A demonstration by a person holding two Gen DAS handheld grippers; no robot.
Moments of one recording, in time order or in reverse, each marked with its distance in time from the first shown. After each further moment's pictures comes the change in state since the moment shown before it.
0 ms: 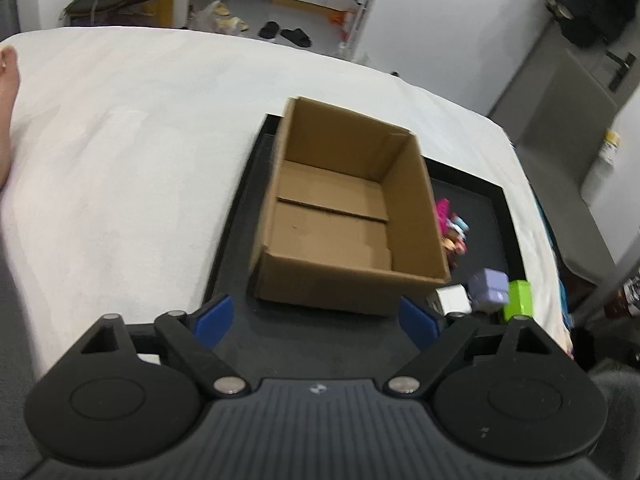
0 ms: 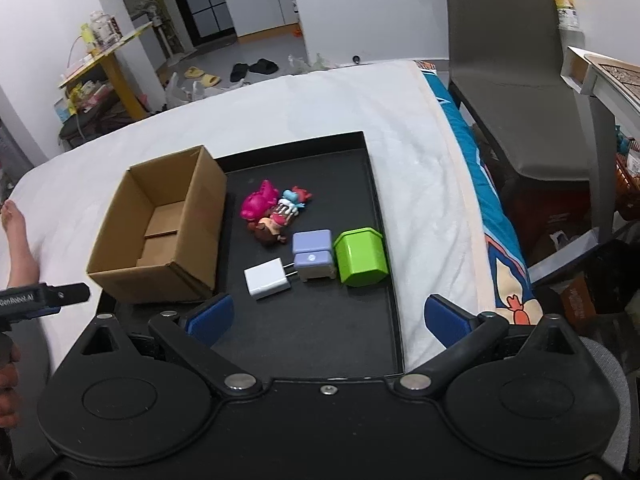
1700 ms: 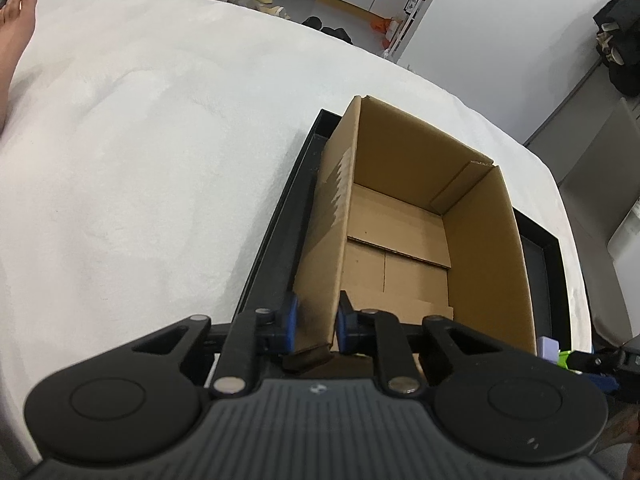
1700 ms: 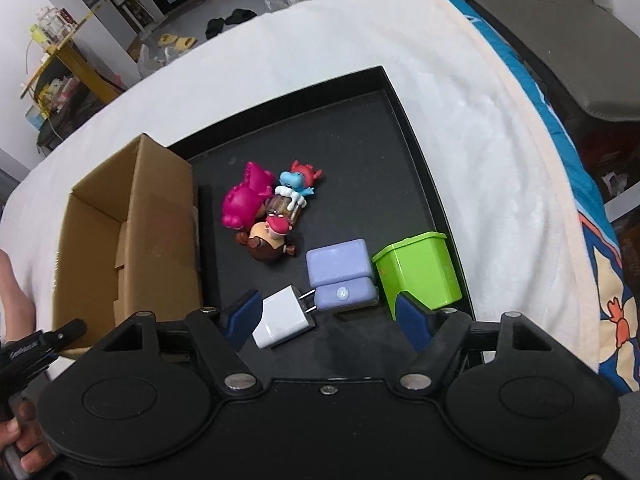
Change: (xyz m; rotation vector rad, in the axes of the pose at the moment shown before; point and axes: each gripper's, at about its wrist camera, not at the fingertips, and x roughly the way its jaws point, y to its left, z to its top) left arm 0.074 0.039 0.025 -0.148 -0.007 0.010; right arm 0.136 0.009 0.045 0.148 0.212 0.045
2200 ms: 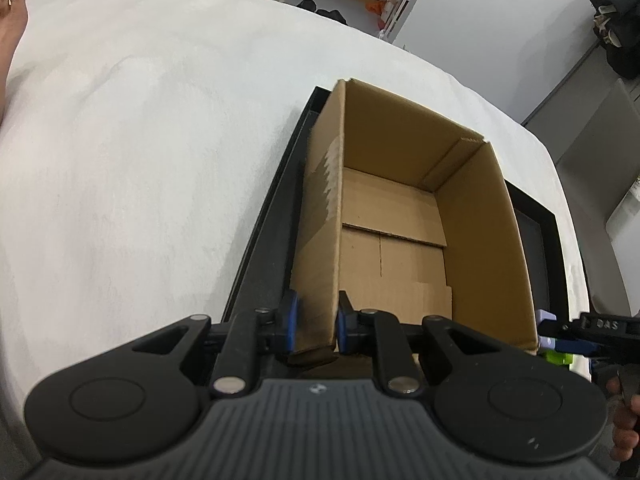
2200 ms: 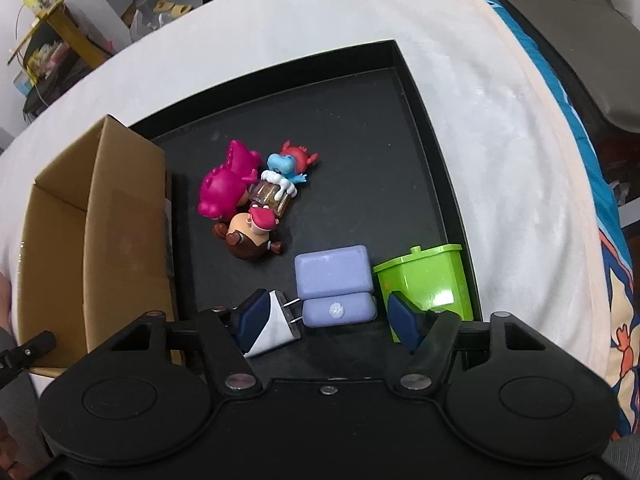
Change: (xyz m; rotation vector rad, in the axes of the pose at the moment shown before) left arm -0.003 -0.004 -0.001 0.022 0.062 -0.003; right arm 0.039 0.004 0.010 -0.066 0.076 -0.056
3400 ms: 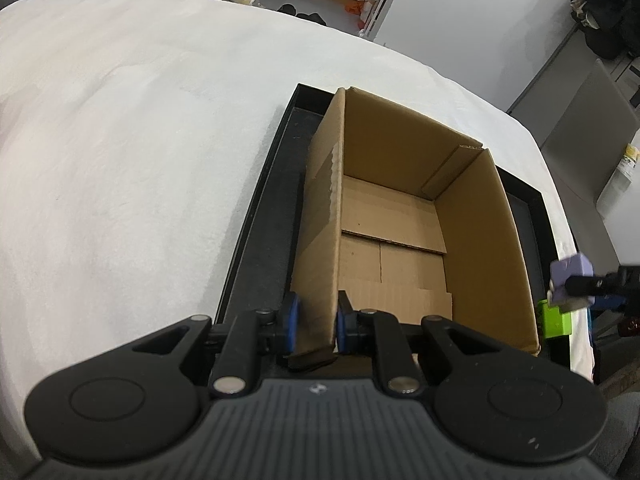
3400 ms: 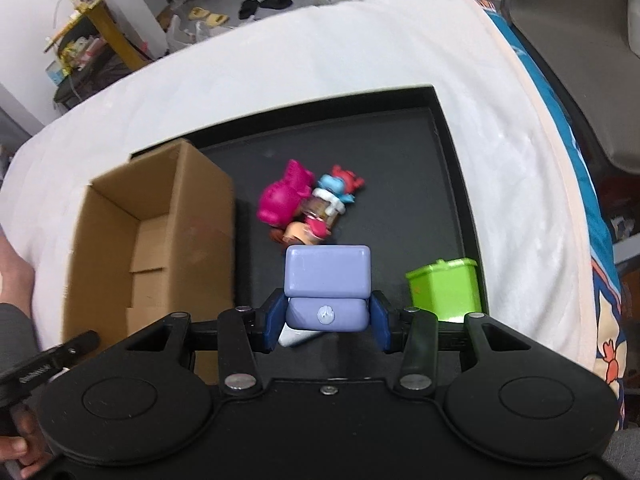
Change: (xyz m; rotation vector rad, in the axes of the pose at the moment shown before) left arm -0.007 0.001 -0.011 0.072 -0.017 -0.027; right arm -0.052 0.028 -0.004 -0.091 -0.066 0.049
